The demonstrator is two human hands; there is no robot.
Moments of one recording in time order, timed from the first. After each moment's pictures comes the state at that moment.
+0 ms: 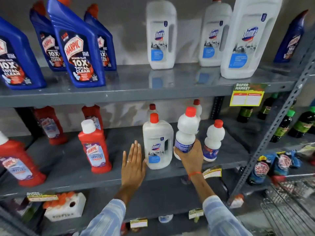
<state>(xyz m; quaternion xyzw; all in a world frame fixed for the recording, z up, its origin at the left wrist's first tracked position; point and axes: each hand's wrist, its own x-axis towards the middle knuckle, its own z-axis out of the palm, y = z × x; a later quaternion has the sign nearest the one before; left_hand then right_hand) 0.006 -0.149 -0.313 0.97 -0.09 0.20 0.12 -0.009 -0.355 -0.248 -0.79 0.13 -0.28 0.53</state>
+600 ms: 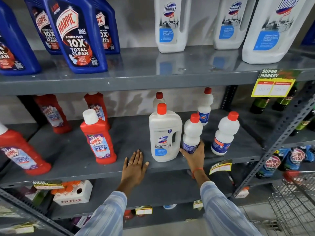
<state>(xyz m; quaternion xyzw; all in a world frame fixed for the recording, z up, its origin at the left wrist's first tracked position) 0.026 -0.121 -0.377 1.00 -0.05 -0.01 0.09 0.030 -0.359 -0.322 -0.76 0.18 -0.18 0.60</state>
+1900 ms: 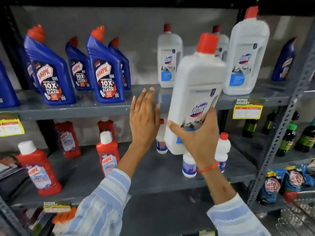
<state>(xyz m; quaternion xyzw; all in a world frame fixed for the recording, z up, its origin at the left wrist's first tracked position) -0.014 -0.168 -0.080 0.76 -0.16 0.59 0.21 -0.094 -0.300 -0.080 -0.70 -0.05 -0.47 0.54</state>
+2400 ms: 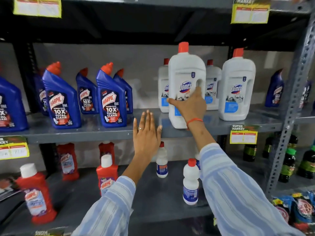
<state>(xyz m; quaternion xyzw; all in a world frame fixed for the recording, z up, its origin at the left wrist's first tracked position) 0.026 -0.171 -0.070 0.90 -0.05 0.44 0.05 0.015 -0.311 0.037 -0.77 0.02 -0.46 0.44</state>
